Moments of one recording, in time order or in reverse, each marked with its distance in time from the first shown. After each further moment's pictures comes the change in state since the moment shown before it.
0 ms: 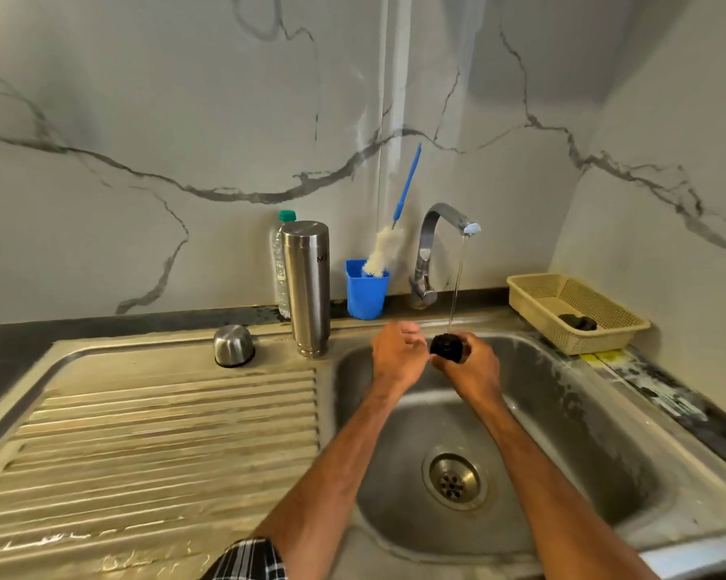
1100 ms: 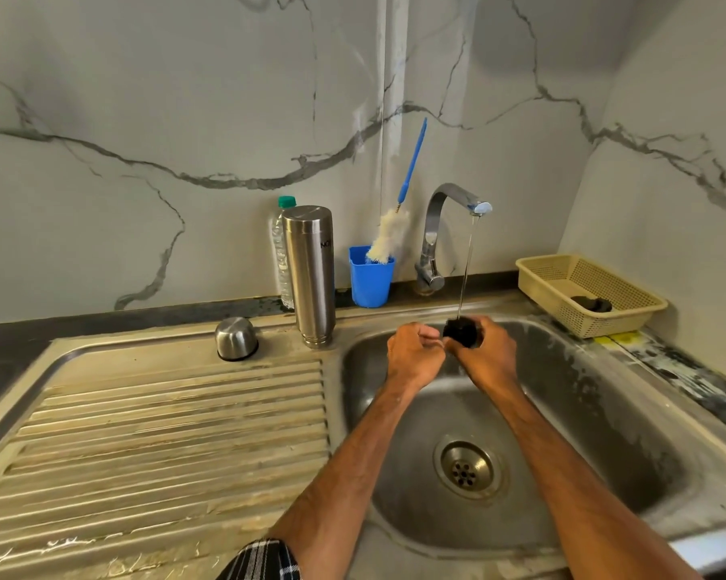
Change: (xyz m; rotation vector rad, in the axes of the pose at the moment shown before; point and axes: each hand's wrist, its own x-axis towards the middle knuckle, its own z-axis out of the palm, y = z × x) left_hand -0.006 -0.012 0.012 -0.059 -0.101 -0.119; right_hand 0.010 0.010 0.008 -0.038 0.014 -0.012
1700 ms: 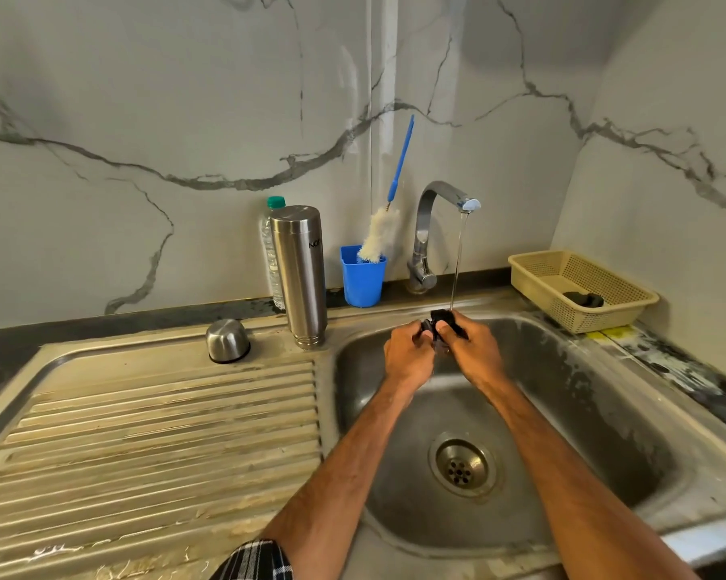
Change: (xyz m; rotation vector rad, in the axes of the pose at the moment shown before) left_hand -0.007 0.002 0.006 -0.202 -0.025 -0.049; right_hand 0.006 0.009 0.004 0.138 -0.182 -0.029
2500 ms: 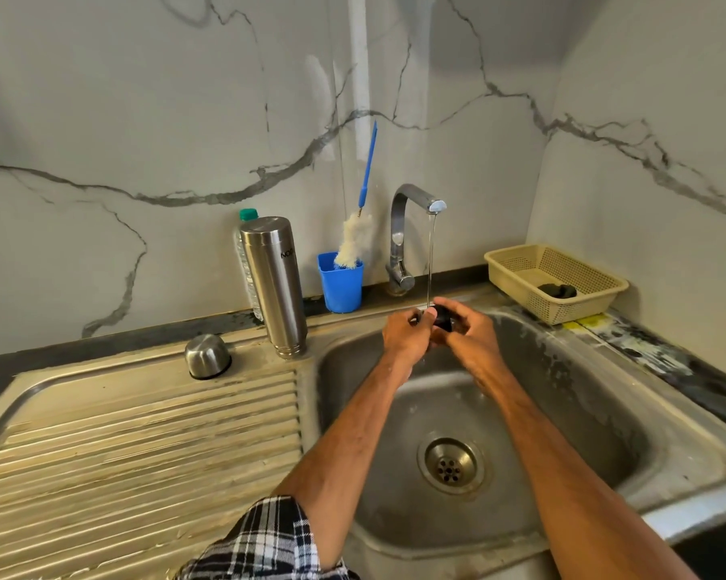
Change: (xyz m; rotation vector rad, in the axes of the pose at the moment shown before) left_hand 0.025 0.026 0.026 -0.126 -0.041 -0.113; right_hand 0.006 0.003 -0.023 0.261 0.073 0.041
